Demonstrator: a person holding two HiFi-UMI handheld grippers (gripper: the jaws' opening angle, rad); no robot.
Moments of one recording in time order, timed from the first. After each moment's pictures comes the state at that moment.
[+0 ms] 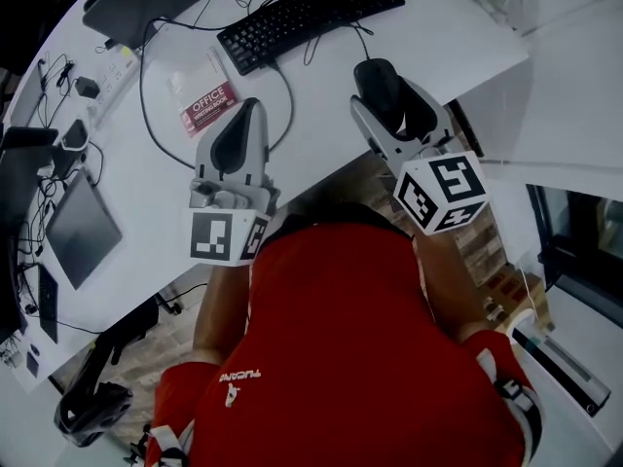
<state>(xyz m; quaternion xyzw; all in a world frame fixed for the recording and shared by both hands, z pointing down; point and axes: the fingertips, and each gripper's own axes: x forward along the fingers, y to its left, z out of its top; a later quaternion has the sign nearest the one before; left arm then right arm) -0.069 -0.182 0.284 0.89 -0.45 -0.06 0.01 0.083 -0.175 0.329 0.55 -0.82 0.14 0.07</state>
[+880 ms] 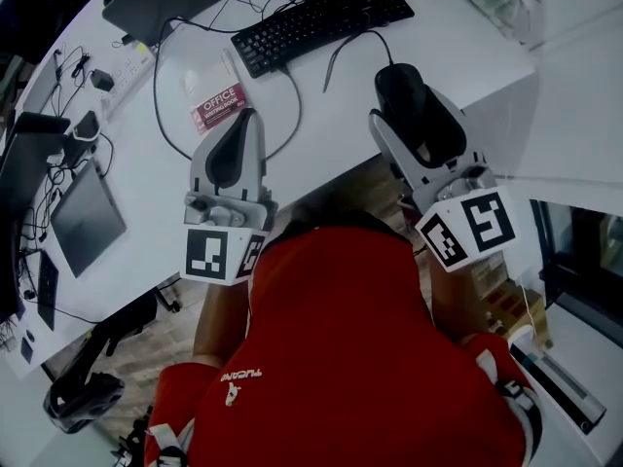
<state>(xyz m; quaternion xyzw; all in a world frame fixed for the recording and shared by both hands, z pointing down) -0.081 -0.161 0.251 0.88 -0.47 -0.07 -0.02 0.082 -0.146 0.258 0.53 -0.85 0.08 0.02</state>
